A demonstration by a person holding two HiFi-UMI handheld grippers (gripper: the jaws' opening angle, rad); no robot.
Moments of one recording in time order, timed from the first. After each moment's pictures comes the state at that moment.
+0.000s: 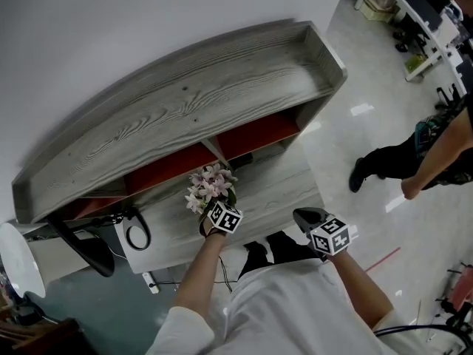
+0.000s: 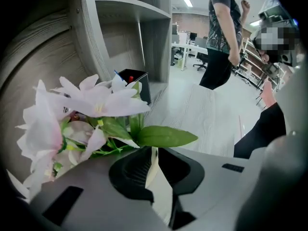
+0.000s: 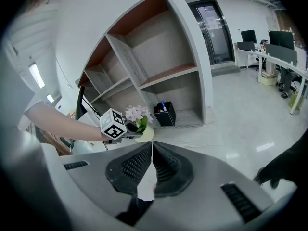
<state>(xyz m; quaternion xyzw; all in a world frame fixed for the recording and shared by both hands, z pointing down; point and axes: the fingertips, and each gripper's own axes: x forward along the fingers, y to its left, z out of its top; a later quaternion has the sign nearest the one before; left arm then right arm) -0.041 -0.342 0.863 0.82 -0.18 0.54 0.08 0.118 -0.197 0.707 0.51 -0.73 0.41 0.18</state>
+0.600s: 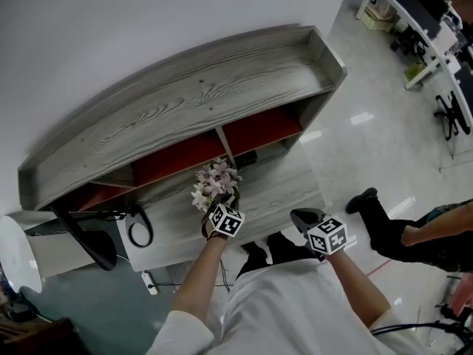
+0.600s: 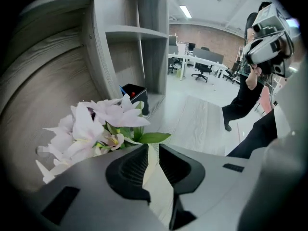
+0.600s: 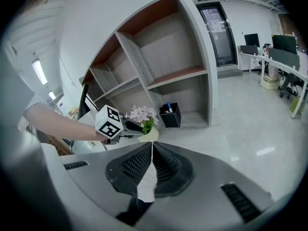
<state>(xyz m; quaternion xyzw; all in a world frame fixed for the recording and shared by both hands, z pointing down) -0.045 -0.330 0.825 0.85 -0.19 0.49 0.08 0.093 -0.192 0.698 0.51 -0.74 0.39 0.18</state>
